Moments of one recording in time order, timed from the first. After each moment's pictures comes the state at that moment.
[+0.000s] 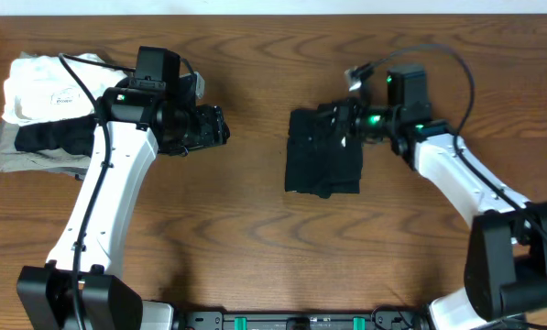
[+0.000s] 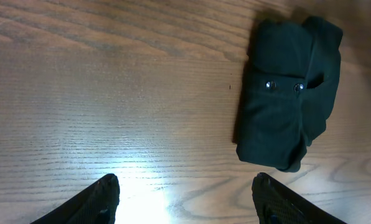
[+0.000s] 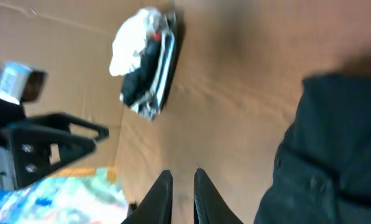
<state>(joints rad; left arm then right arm) -0.12 1.58 1.41 -1.07 0.30 -0.28 0.20 1.72 1.08 -0.04 -0.91 0.66</state>
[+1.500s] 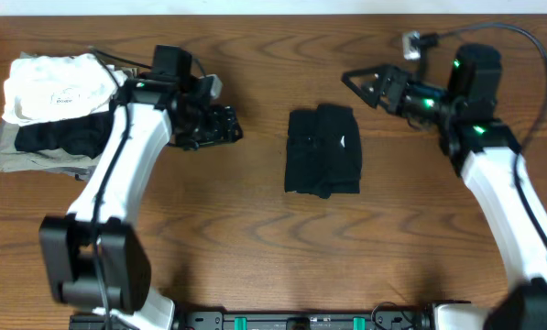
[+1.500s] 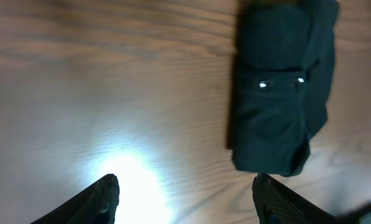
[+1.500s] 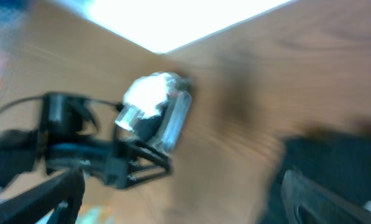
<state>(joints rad) -0.13 1.76 1.41 -0.97 0.46 -0.16 0.04 1.44 1.12 -0.25 -0.81 0.61</state>
